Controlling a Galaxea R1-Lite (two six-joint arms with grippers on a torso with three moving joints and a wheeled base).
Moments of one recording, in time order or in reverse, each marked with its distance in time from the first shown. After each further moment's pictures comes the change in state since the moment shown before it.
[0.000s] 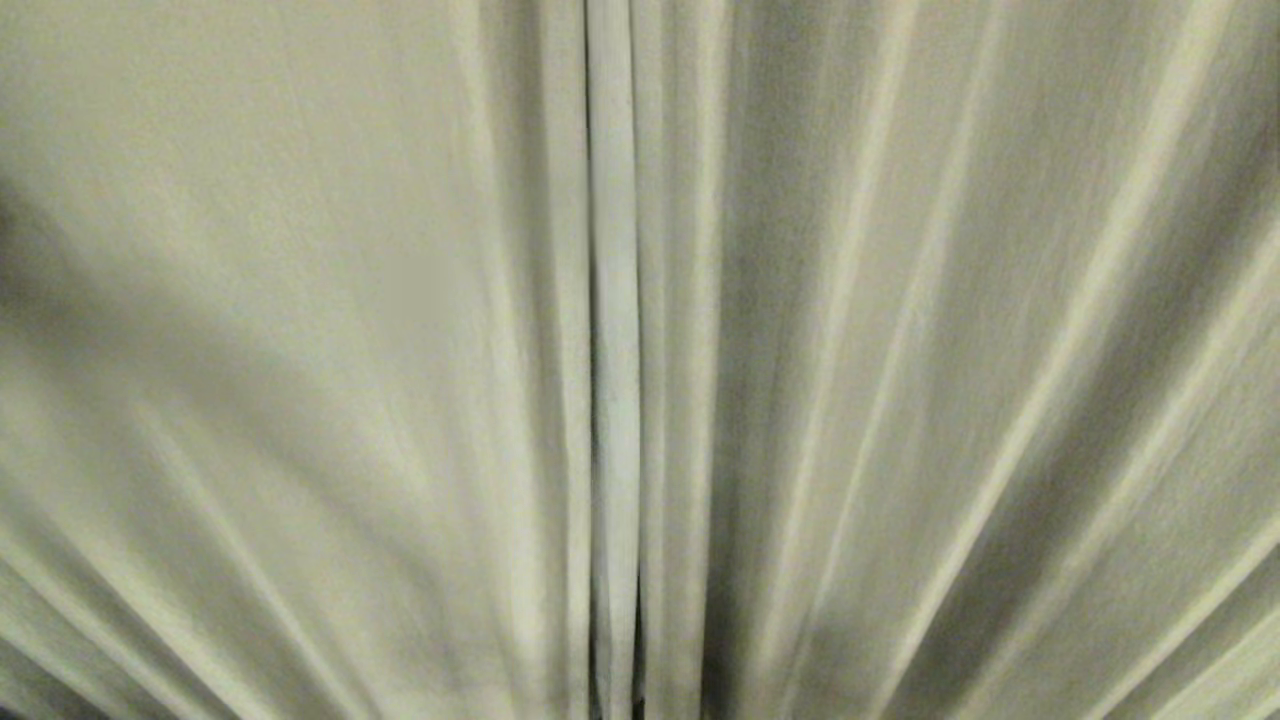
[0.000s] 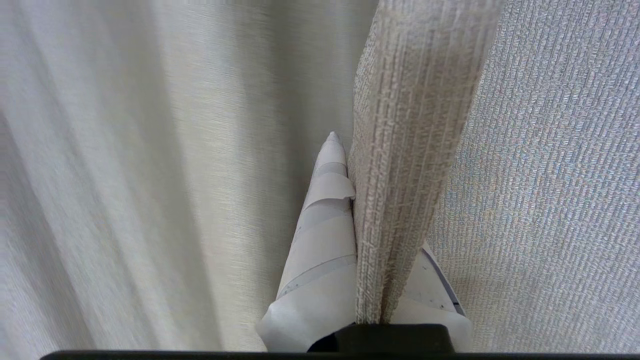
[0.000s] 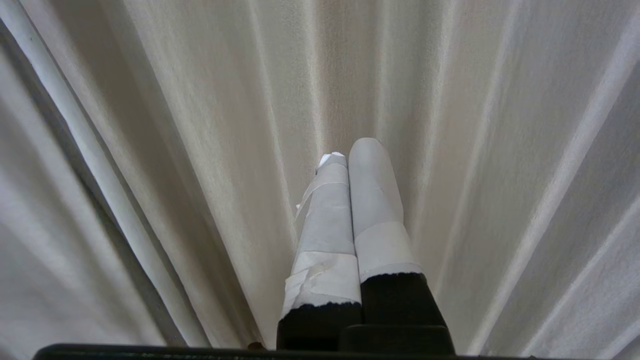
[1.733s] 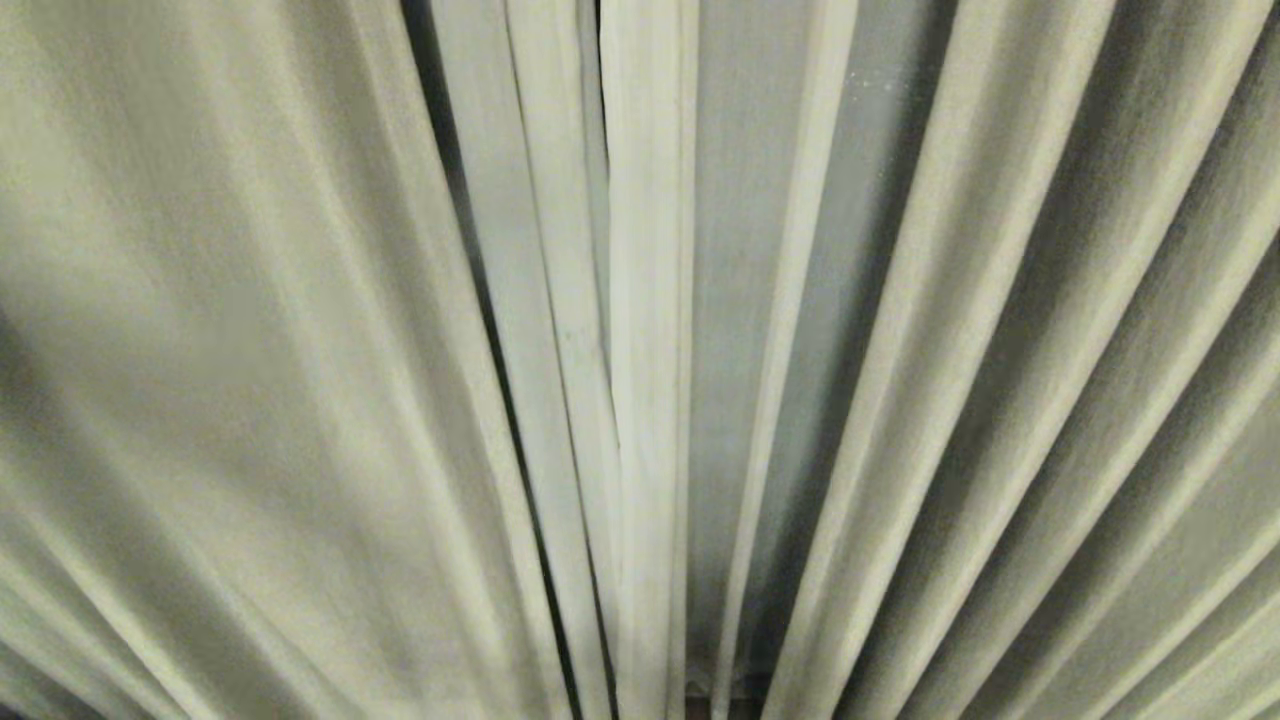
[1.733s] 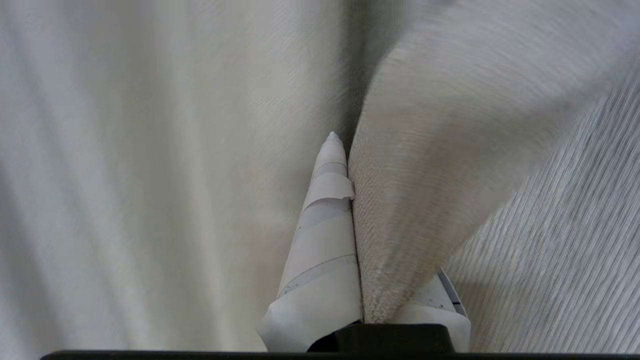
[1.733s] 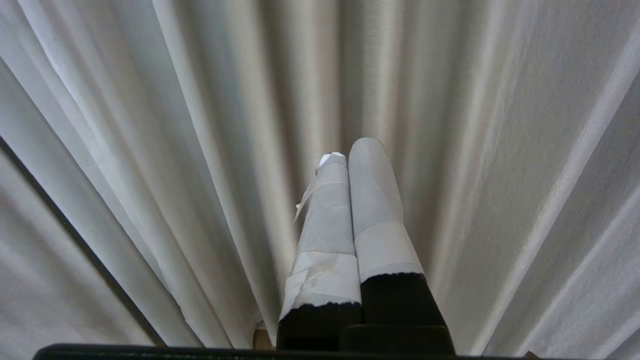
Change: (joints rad) left arm 0.044 0.053 -0.097 -0.014 -0.069 -0.112; right arm 0.000 0.000 0.000 0.000 0.000 0.000
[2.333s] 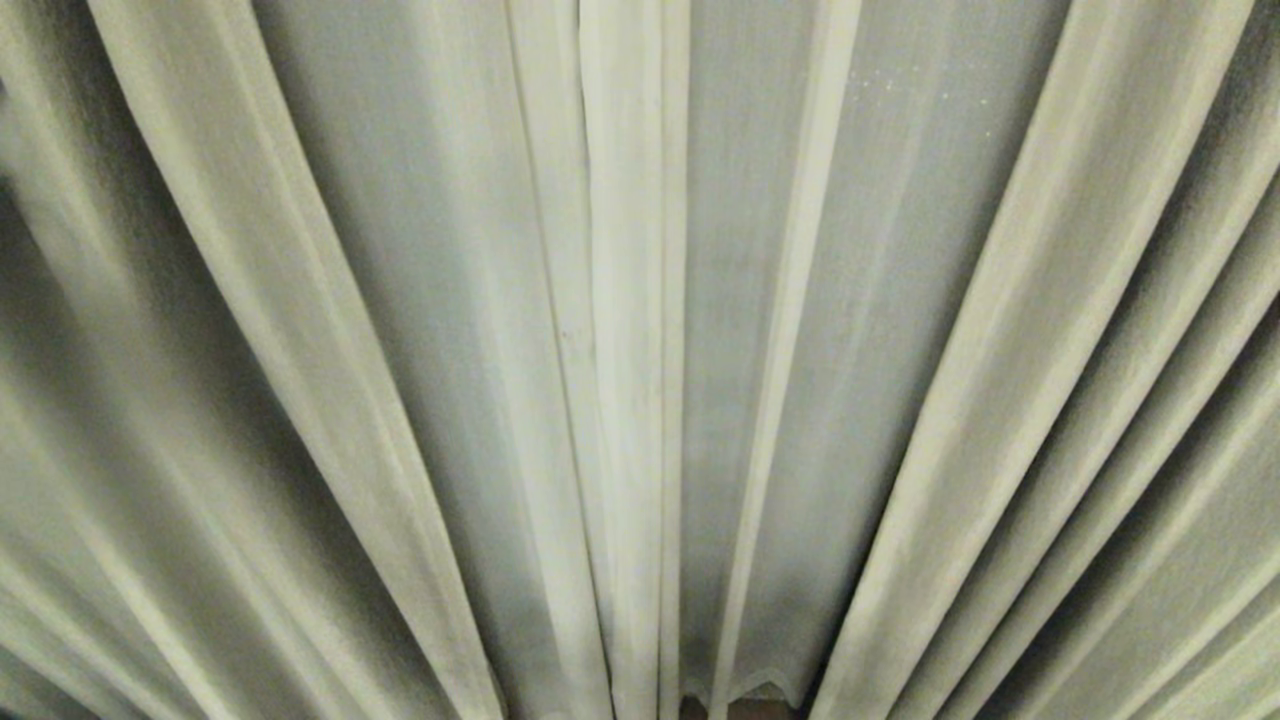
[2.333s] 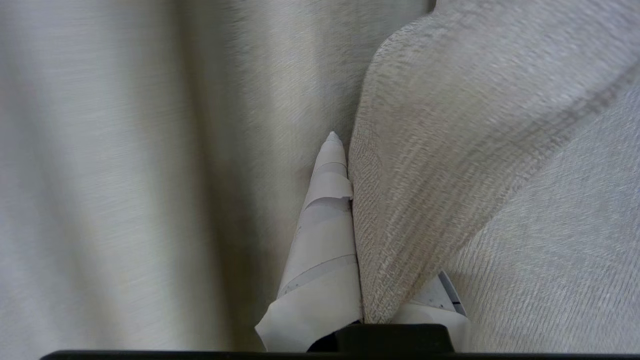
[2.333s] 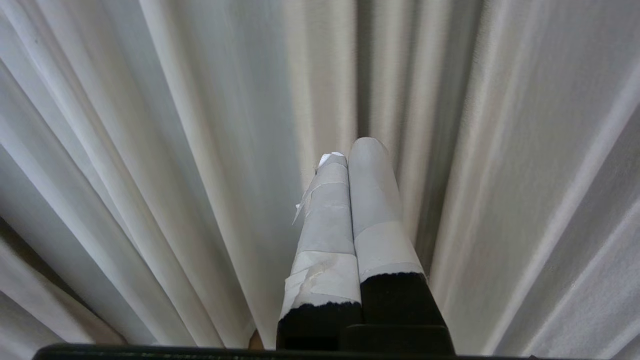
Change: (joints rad) left arm -0.093 -0.087 0.123 -0.004 0.002 0.017; right arm 0.000 0.000 0.000 0.000 0.000 0.000
